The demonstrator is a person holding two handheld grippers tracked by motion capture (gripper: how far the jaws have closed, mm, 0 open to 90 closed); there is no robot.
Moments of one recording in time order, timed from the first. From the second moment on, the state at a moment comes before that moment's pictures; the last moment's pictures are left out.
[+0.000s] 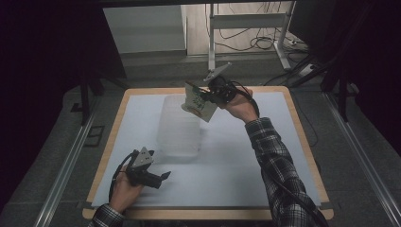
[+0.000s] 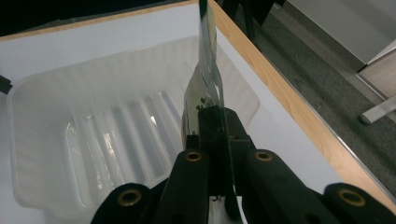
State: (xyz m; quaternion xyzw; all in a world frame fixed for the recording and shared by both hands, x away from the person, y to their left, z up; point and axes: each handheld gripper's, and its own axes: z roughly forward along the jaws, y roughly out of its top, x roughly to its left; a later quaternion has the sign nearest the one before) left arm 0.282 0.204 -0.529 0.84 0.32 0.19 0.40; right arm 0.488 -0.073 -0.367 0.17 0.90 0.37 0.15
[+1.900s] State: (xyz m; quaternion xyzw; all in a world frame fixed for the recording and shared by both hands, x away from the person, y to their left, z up) left arm 0.281 0.204 -0.529 0.84 0.32 0.19 0.39; right arm 0.497 -0.024 -0.400 0.17 0.90 0.36 0.15
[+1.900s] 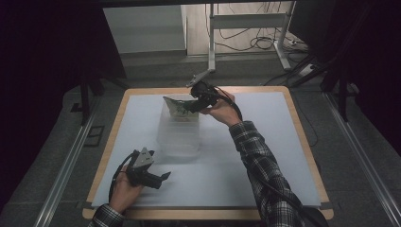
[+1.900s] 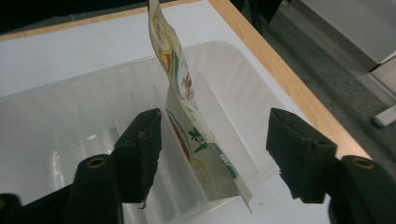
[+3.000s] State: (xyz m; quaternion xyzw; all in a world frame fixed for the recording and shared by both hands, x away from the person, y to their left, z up) left arm 0.282 0.203 -0.530 0.84 0.32 0.19 0.39; right arm 0.482 -0.055 -0.397 0.19 0.88 0.41 0.13
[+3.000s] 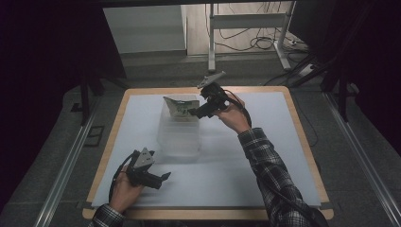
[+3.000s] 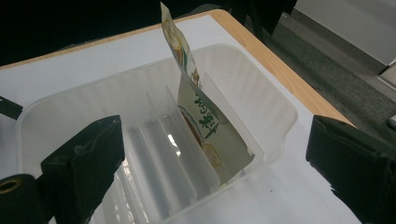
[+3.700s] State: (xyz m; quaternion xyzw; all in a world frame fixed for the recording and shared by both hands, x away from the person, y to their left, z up) left arm 0.282 0.203 -0.531 0.84 0.32 0.19 0.39; right arm 0.473 -0.081 -0.398 0.24 0.87 0.42 0.13
